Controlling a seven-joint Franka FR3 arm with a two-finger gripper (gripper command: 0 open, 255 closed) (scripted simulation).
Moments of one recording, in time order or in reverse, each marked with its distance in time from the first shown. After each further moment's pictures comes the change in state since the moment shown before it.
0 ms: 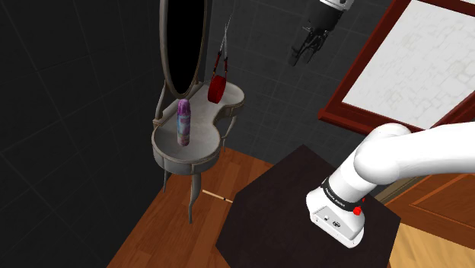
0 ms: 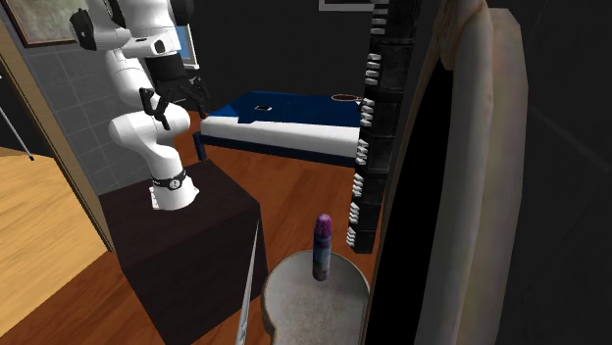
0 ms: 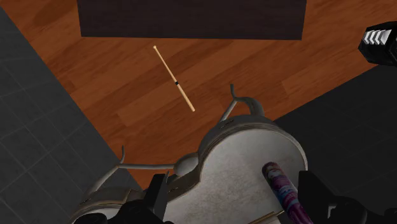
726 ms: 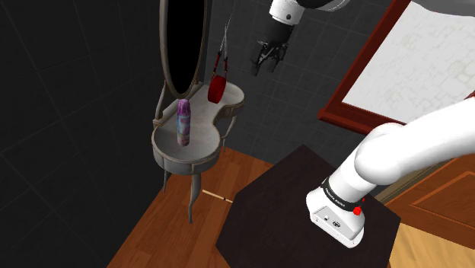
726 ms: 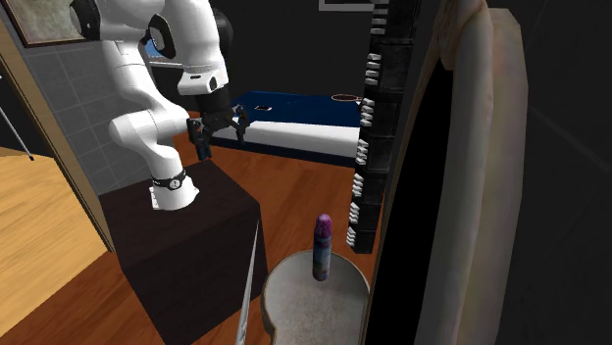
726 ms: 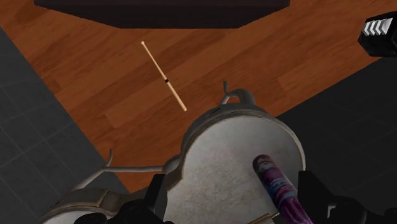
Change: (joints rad) arm 0.024 0.299 0.105 0.064 0.035 0.197 0.113
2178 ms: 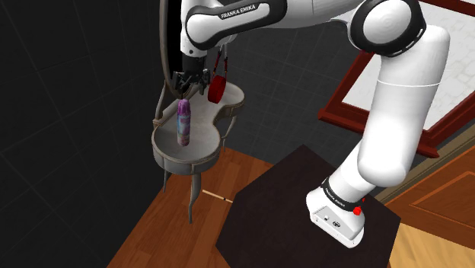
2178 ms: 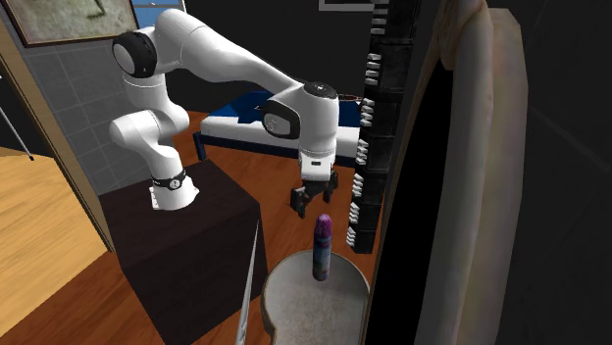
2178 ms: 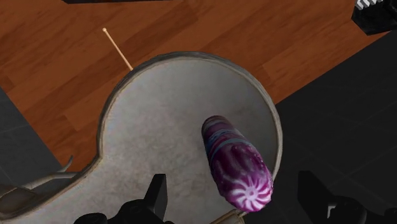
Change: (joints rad) arm 0.104 0.866 0.124 0.603 -0.141 0.150 0.309
